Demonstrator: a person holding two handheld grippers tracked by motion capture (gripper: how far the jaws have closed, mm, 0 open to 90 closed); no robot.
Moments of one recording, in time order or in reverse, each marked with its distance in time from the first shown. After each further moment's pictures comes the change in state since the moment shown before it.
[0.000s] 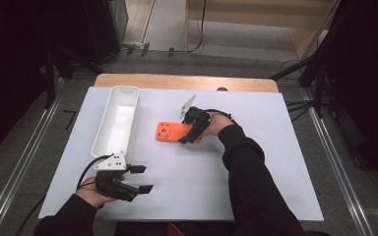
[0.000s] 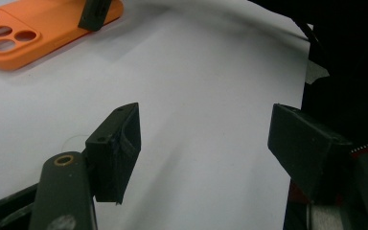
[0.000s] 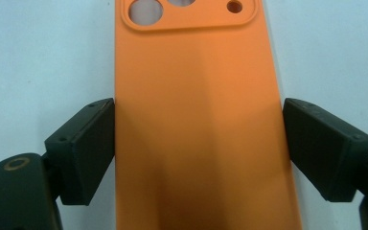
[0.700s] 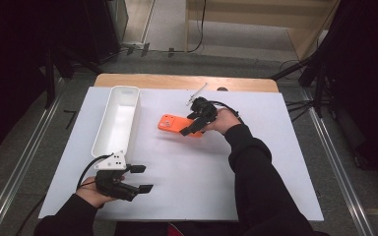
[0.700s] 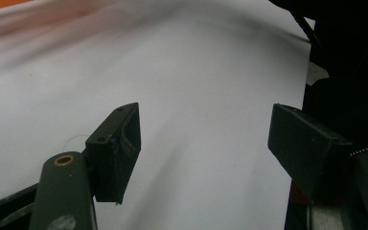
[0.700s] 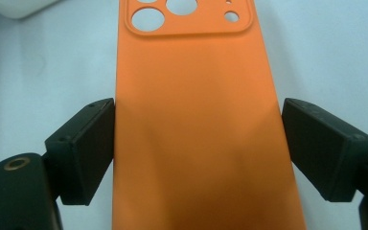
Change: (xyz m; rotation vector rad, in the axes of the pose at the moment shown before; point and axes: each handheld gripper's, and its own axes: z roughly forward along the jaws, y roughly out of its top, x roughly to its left) left arm 0.001 0.000 0.001 0.003 0.002 -0.002; right arm -0.008 -0.001 -0.034 -0.093 0.060 0.213
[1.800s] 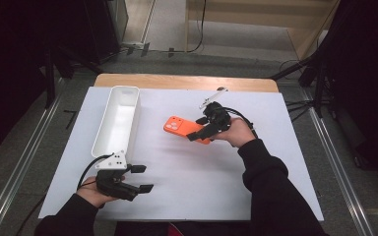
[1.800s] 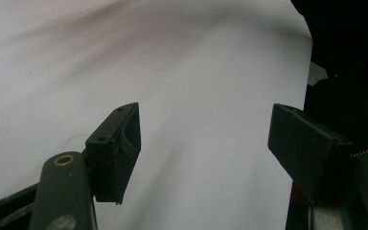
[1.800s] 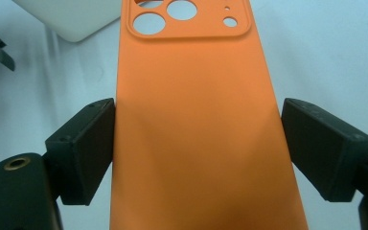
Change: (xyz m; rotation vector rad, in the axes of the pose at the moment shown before) left arm 0.000 0.000 0.002 0.003 0.002 -0.004; right arm 0.040 -0.030 -0.043 -0.109 -0.009 0.120
